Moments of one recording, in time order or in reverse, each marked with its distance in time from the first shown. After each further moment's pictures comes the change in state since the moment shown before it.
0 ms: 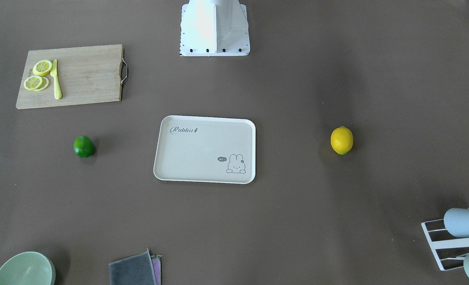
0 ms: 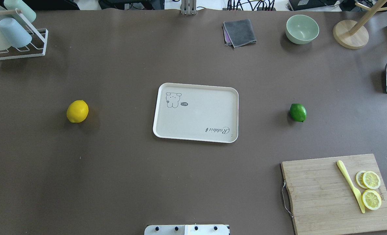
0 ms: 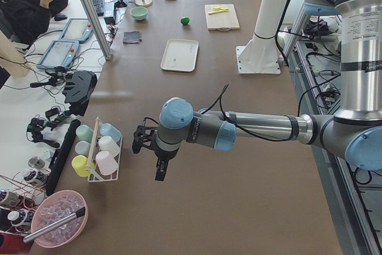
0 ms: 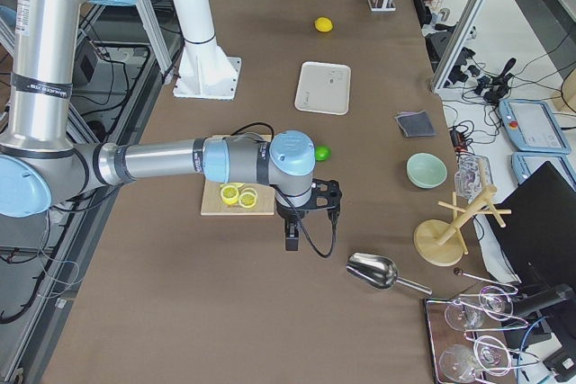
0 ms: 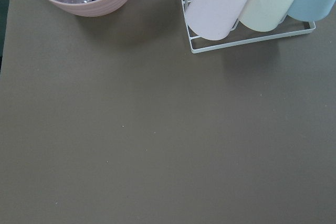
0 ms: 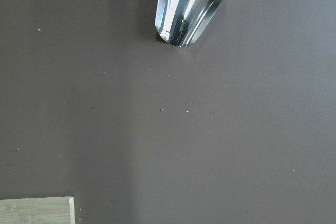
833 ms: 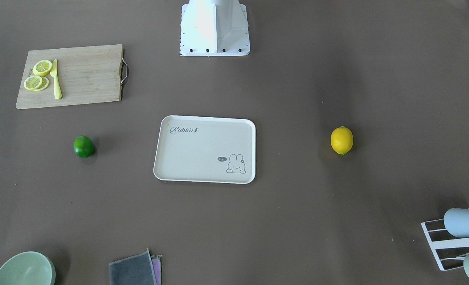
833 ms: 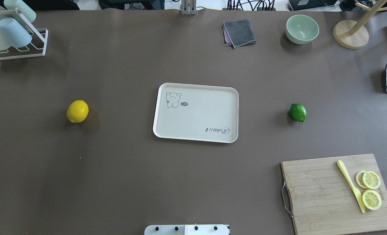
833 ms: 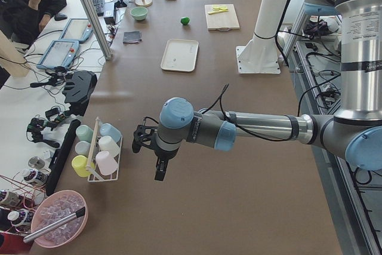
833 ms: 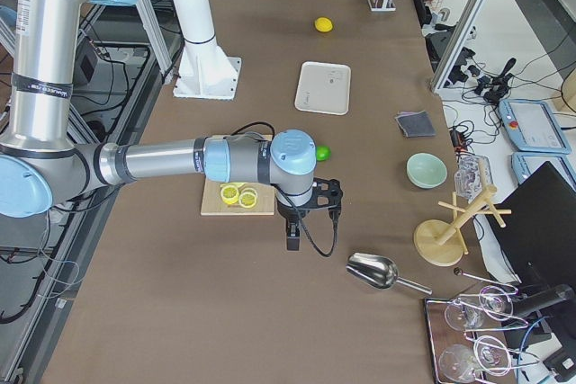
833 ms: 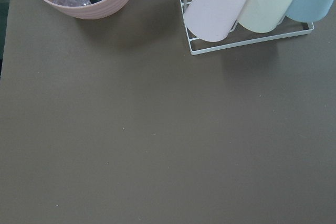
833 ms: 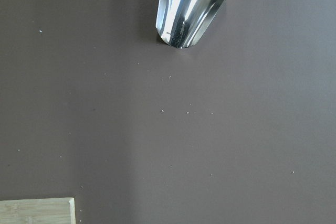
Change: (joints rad) left arm -0.001 0.000 -0.004 -0.005 0.002 0.003; right arm 0.000 0.002 0.000 0.000 0.000 0.000
